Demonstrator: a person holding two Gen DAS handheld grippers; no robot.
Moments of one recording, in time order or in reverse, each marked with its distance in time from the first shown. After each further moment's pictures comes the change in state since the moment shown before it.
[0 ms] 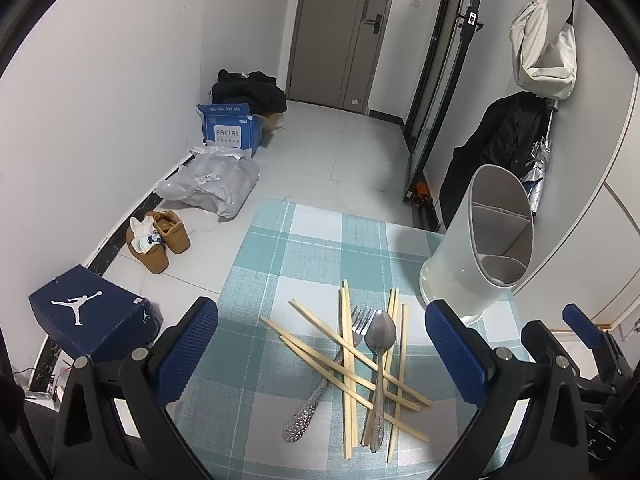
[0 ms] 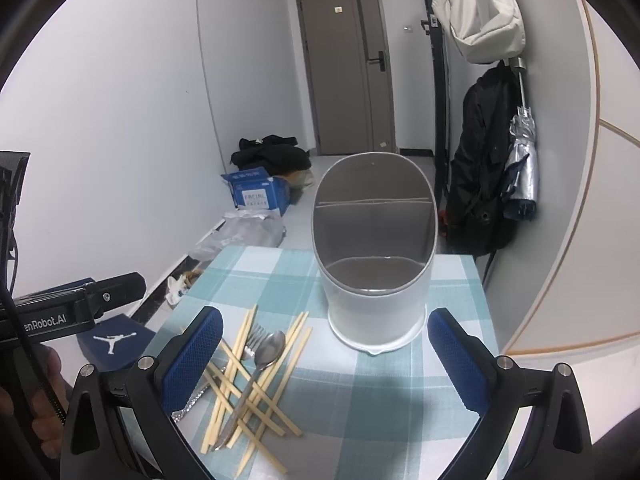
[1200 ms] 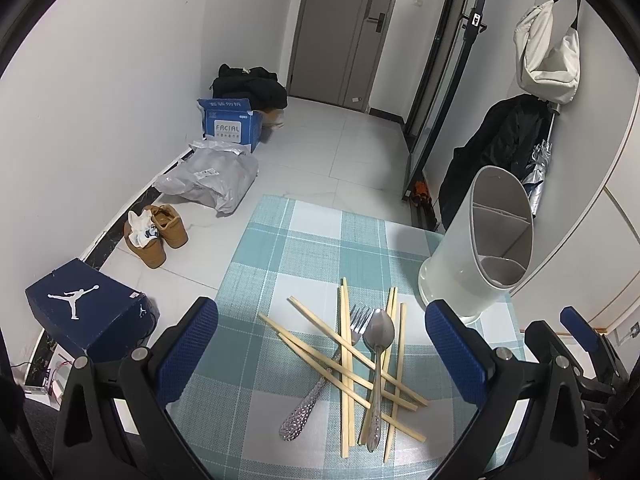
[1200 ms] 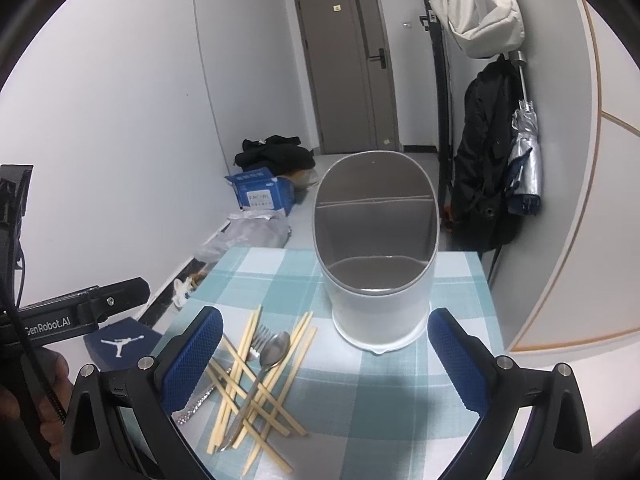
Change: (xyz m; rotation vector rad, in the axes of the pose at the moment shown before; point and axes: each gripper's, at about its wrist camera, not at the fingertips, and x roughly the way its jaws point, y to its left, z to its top) left arm 0.002 -0.001 0.001 -0.018 0.014 -0.006; right arm 0.001 -0.001 -0.005 0.021 -0.005 0.025
